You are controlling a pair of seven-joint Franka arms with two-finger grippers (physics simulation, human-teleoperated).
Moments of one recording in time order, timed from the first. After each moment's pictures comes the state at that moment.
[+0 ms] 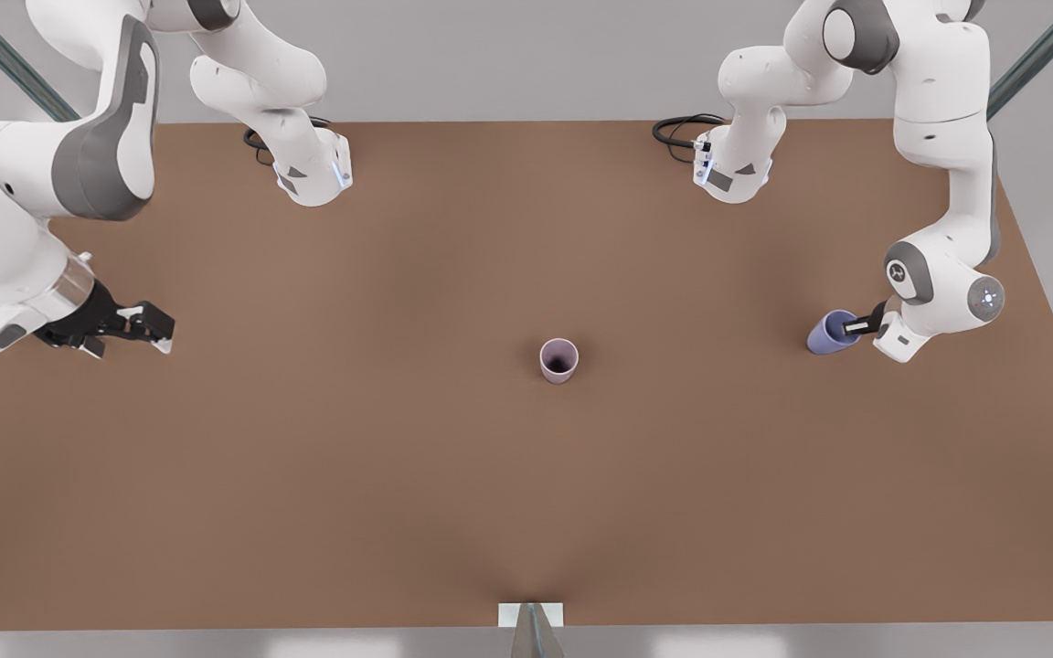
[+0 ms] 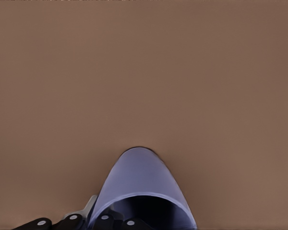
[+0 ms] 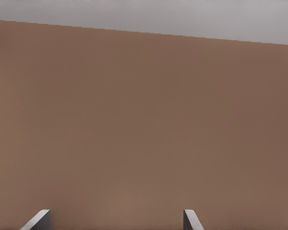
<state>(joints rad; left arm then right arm) -0.02 0.29 0.37 -2.24 -0.13 2.24 0.24 0.06 0.17 -0.07 -1.39 0.00 1.64 -0.09</state>
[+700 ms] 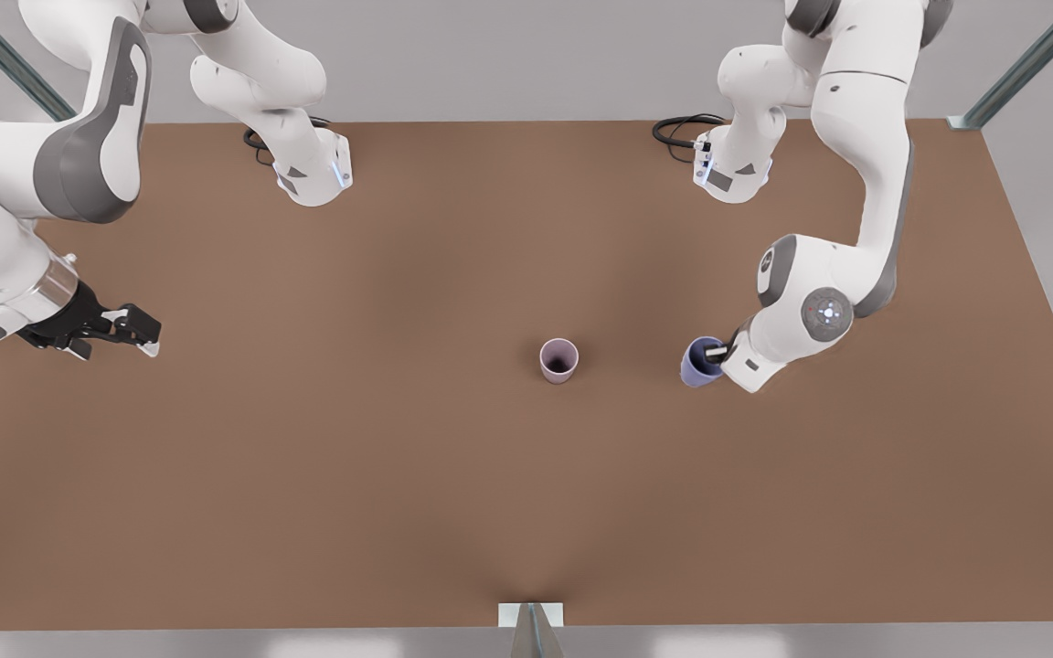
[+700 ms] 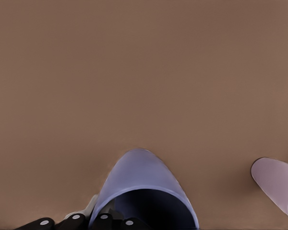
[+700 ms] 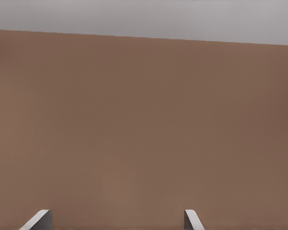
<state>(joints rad) -0.09 0.26 -0.20 -1.92 -0.09 2.04 -0.34 0.04 0.18 -0.08 -1.37 0.01 1.65 -0.09</state>
